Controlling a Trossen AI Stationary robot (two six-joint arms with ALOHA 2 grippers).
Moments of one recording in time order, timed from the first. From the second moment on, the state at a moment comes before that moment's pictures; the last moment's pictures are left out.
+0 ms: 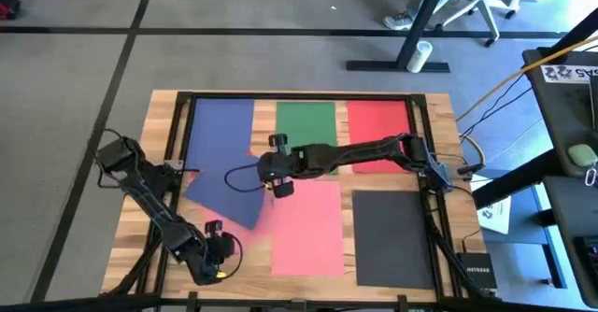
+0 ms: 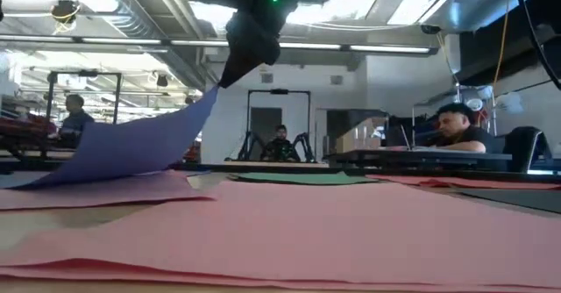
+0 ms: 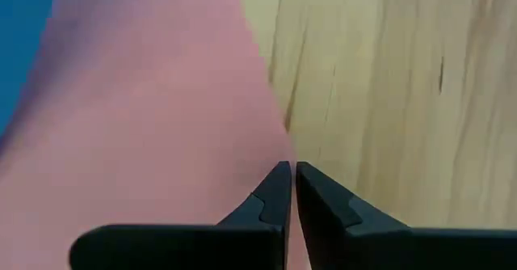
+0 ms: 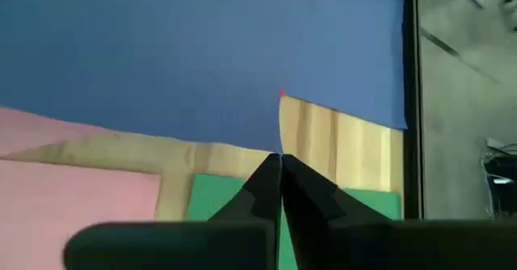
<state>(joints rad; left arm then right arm) -0.93 1.65 0.83 -0.41 -0.31 -1.01 0.08 2.17 1.92 -0.72 0.40 -0.32</state>
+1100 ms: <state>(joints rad) -1.07 1.72 0.88 -0.51 -0.24 -1.17 0.09 2.17 1.92 -0.90 0.28 -0.24</state>
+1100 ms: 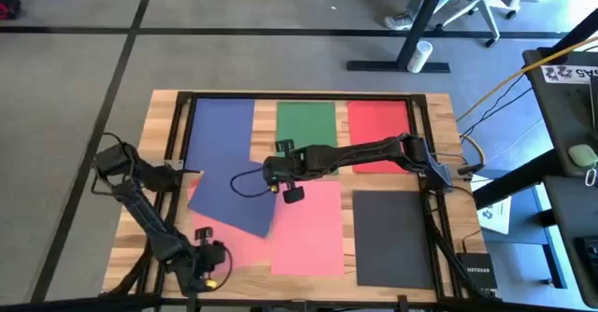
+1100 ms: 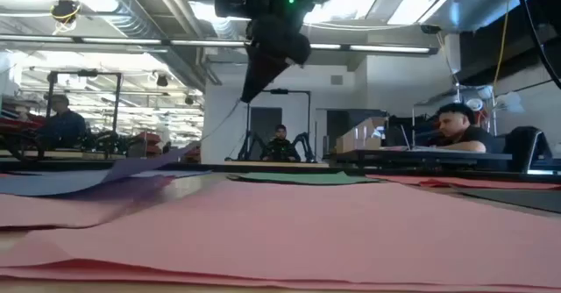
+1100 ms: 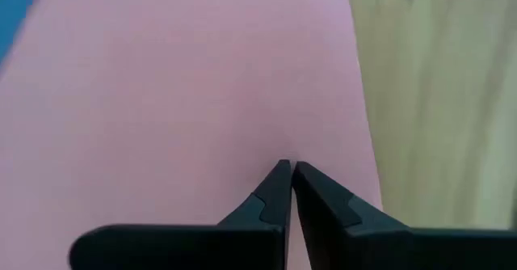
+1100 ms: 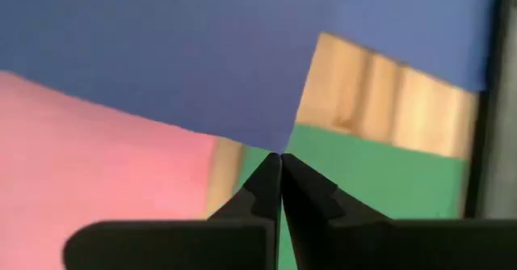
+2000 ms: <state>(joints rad) -1.14 1.72 0.91 -0.51 -0.25 -1.21 -0.24 2.17 1.92 -0.36 0.14 -0.36</state>
